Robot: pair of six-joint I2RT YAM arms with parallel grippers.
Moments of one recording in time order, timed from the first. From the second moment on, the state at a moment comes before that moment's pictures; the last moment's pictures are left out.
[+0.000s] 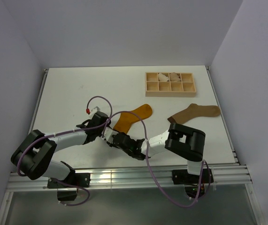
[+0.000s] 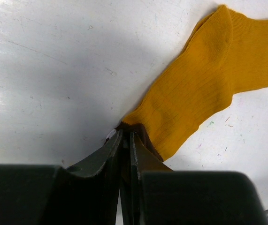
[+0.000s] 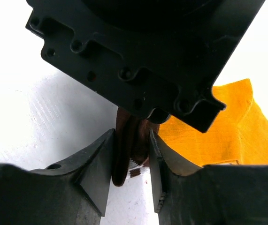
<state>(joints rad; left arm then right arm) -0.64 1.42 0.56 -0.01 -0.14 -1.08 1.22 1.85 0.79 0.48 0.44 -0.22</state>
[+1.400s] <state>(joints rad) -0.40 1.12 0.51 -0.14 -0.17 -1.03 0.90 1.86 1.02 0.04 -0.31 0.13</state>
